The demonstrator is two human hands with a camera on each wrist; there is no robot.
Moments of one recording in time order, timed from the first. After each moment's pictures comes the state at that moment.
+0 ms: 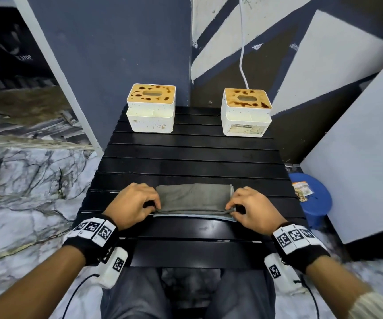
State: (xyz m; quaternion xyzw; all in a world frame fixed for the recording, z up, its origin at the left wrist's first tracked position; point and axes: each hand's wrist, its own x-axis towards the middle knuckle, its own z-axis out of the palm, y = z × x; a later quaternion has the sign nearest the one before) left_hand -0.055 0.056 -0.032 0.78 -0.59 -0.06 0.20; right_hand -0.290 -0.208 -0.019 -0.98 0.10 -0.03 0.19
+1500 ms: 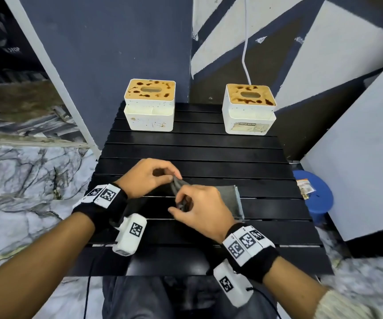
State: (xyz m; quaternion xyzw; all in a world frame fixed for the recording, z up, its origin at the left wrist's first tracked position) left_hand -0.027 0.001 0.018 0.72 -0.52 -0.25 0.38; right_hand -0.211 -0.100 0.016 -0.92 0.13 -0.15 0.33
